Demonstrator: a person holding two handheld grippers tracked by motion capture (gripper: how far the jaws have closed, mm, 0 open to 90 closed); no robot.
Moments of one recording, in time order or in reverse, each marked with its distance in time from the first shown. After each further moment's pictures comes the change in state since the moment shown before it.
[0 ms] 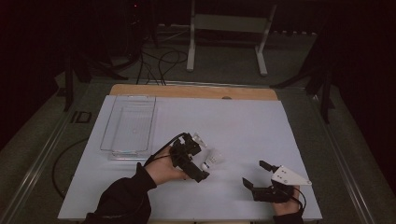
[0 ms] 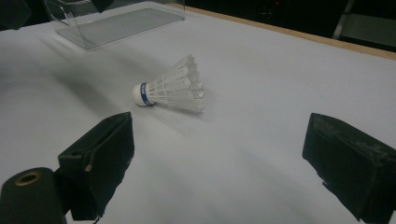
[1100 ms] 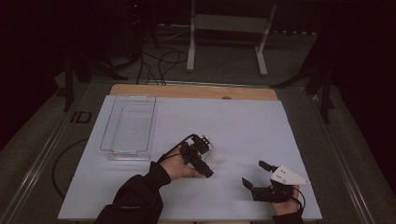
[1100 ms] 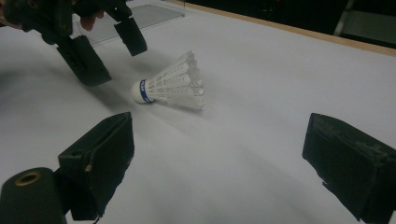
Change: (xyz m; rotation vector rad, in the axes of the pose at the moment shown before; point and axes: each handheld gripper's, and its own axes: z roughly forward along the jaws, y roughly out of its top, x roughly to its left) left arm 0.021 0.009 0.059 0.180 0.059 -0.125; right arm 0.000 -0.001 0.002 0.011 0.001 0.000
